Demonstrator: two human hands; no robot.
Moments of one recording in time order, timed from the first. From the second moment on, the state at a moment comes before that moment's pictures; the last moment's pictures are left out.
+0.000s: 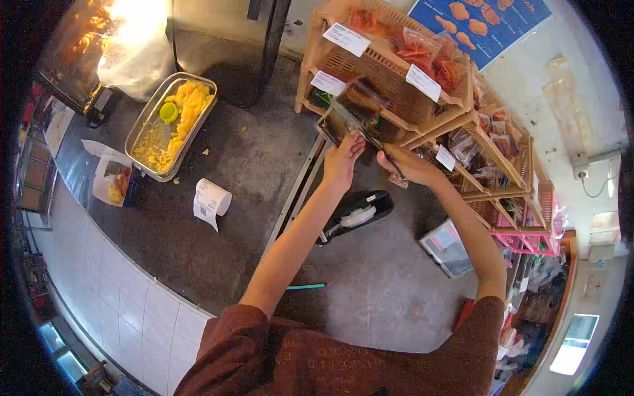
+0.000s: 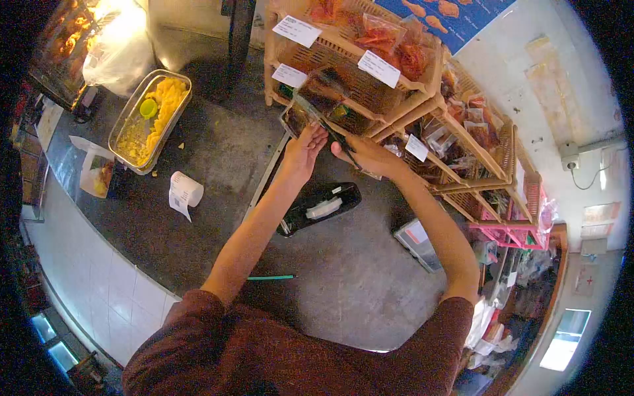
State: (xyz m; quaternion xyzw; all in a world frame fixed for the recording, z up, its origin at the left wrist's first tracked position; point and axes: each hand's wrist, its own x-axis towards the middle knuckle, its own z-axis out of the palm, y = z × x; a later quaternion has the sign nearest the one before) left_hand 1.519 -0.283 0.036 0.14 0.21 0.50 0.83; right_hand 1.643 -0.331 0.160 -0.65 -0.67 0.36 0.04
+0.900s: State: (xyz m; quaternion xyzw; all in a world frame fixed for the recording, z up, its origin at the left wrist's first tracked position) left_hand 1.514 -0.285 0.038 0.10 0.21 0.50 0.83; right_hand 1.650 -0.339 0.157 -0.66 -0.65 0.38 0.01
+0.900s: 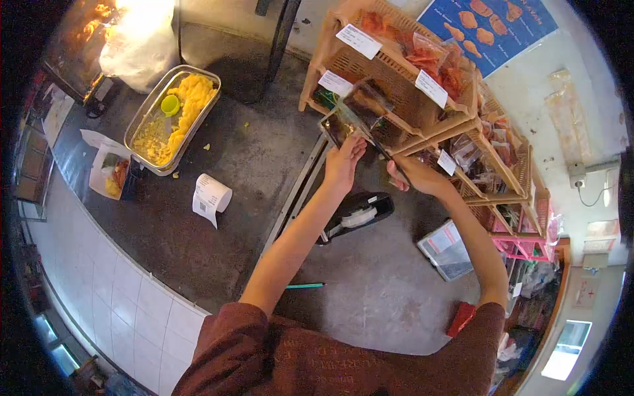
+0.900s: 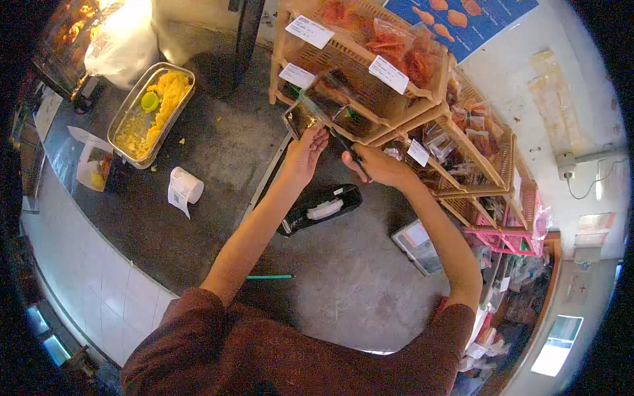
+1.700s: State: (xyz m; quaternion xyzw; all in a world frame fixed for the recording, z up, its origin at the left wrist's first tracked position) left_hand 1.511 -0.284 0.039 0.09 0.18 0.49 0.85; right_hand 1.635 -0.317 0.175 -0.66 -0.69 0.28 -0.04
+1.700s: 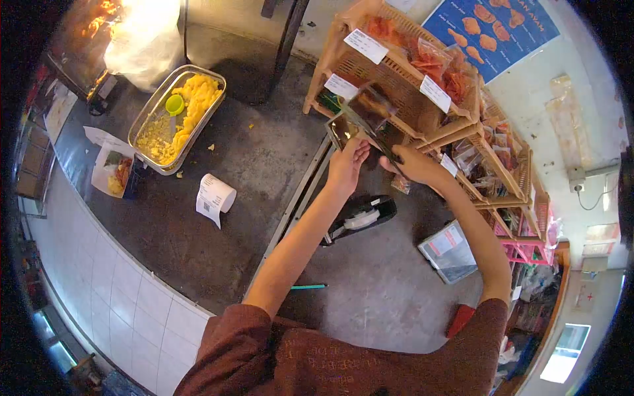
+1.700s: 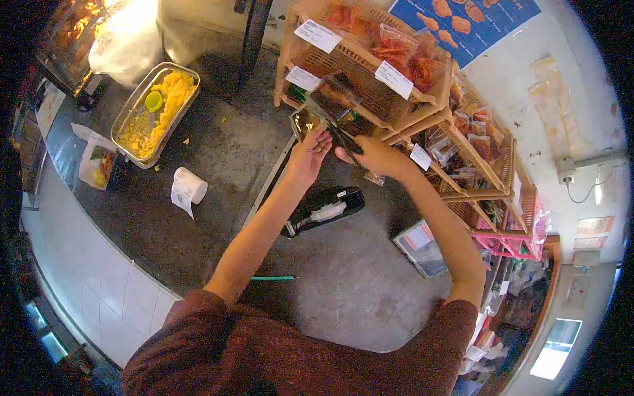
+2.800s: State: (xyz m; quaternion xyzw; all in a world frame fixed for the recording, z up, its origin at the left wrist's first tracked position) left_hand 1.427 -0.253 0.122 0.37 0.39 0.55 0.64; right_hand 1.597 -0.239 0.169 -0.44 -0.88 0.01 0.20
